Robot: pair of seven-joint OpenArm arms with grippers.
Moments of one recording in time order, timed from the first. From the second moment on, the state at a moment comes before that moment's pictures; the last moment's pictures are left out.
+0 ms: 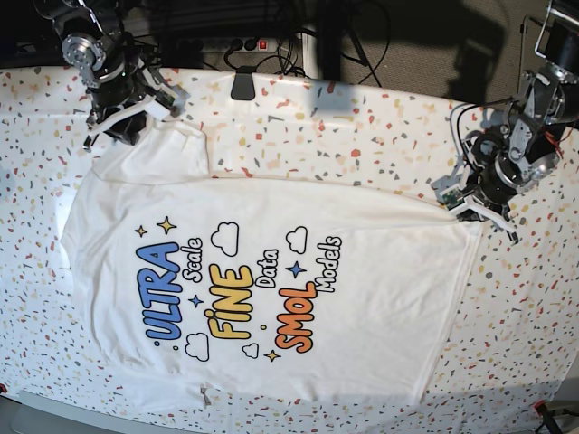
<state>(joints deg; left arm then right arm) -4.4 -32.1 21.2 72.7 28.4 -30.0 7.9 -29.5 35.5 -11.1 98.0 -38.9 17.3 -21.7</state>
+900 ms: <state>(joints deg) 9.2 -39.7 16.2 90.0 -1.0 -24.0 14.2 -49.1 39.5 0.2 111.0 -24.9 -2.3 -22.7</state>
